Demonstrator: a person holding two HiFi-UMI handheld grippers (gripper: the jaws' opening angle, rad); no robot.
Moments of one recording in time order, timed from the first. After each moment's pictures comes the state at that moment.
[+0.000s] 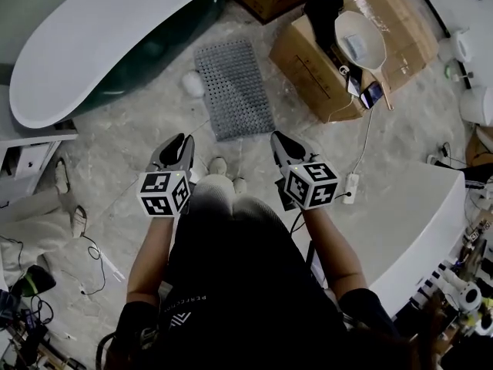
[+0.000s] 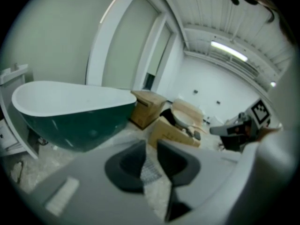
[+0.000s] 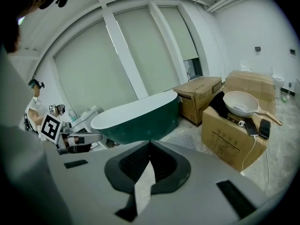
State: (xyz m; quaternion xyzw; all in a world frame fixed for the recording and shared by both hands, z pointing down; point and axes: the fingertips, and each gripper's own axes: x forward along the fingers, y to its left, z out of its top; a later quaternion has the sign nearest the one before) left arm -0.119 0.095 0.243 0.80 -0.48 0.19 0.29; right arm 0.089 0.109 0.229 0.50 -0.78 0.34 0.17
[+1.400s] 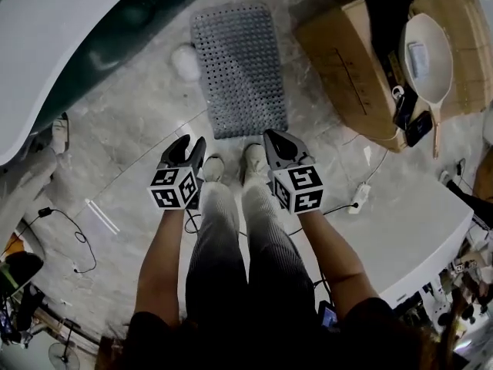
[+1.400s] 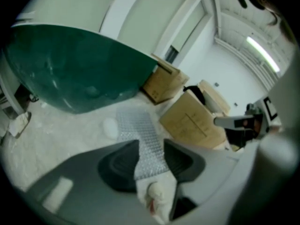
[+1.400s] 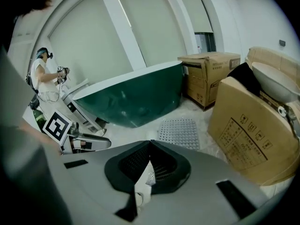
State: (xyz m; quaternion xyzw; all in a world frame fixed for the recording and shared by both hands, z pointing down) left arm -0.088 0.006 0.545 0.72 -0.48 0.23 0.44; right arm 0.084 -0.019 0.483 0.43 -0.79 0.35 0.28
